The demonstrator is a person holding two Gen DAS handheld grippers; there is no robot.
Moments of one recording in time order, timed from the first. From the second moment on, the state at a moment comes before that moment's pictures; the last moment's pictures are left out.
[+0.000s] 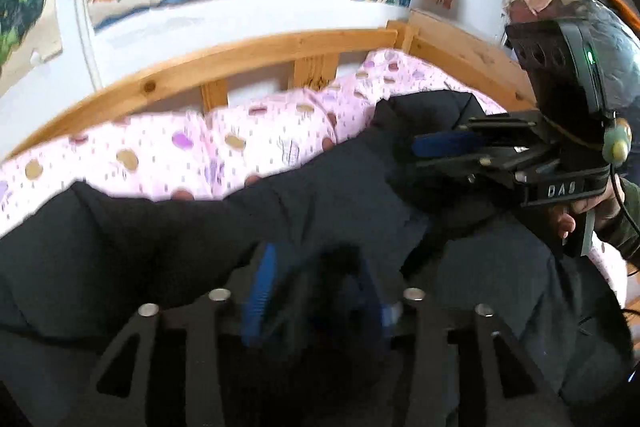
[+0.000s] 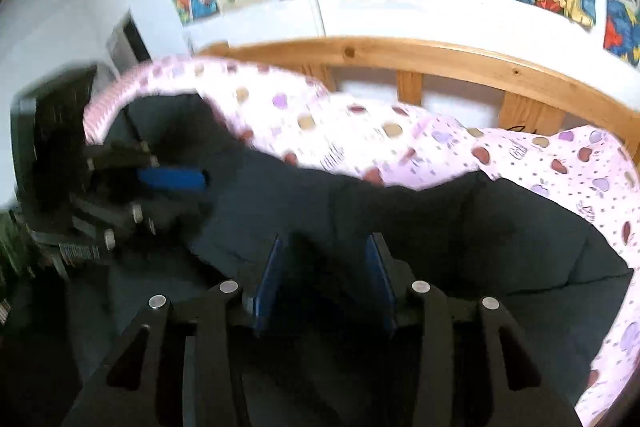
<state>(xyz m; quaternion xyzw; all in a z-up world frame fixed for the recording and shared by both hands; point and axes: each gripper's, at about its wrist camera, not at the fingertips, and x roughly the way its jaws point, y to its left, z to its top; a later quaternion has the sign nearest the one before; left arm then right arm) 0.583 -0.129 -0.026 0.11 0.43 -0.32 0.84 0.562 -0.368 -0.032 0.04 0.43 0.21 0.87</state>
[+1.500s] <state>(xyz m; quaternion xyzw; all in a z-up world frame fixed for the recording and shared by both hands) 0.312 -0.062 0.143 0.06 0.23 -0.15 0.96 0.301 -0.322 0.134 -0.03 0.29 0.05 0.96</state>
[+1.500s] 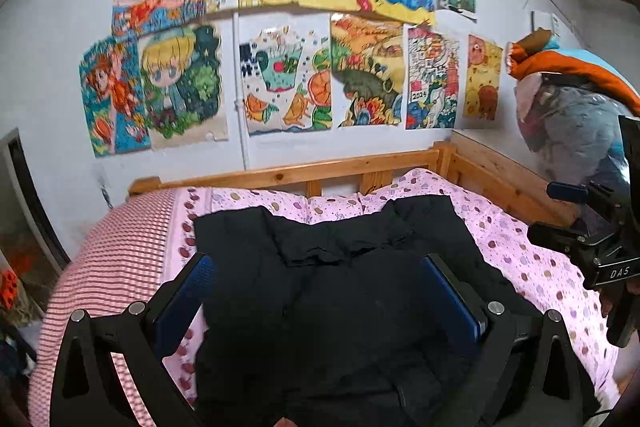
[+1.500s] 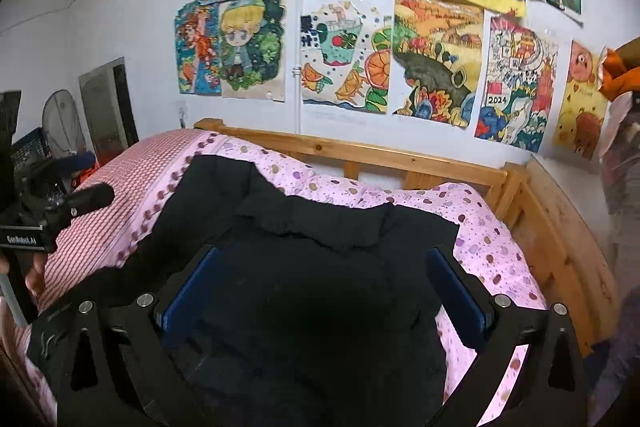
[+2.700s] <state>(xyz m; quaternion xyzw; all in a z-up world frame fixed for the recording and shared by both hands) 0.111 -0.050 0.092 0.12 0.25 -0.21 0.94 0.081 -0.296 0.119 -0.06 0.30 0.07 0.95</state>
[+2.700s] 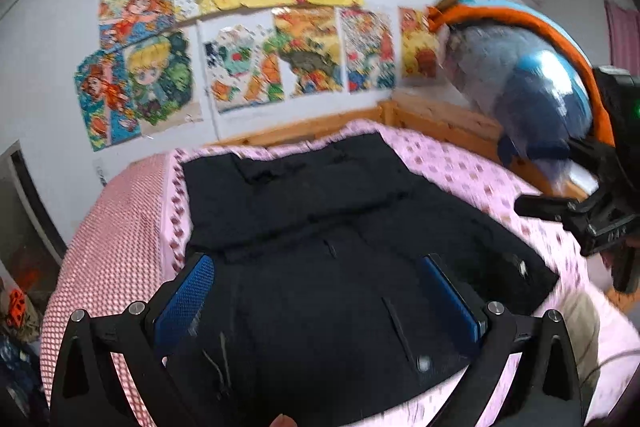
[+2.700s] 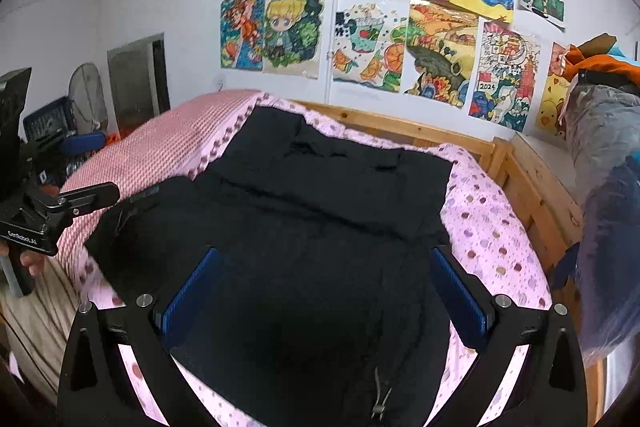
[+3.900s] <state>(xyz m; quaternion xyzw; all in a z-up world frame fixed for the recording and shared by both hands) 0.072 -0.017 -0.034 0.23 0.34 -0.19 0.89 0.007 -0.292 -0.030 -0.17 0.38 0.10 0.90</state>
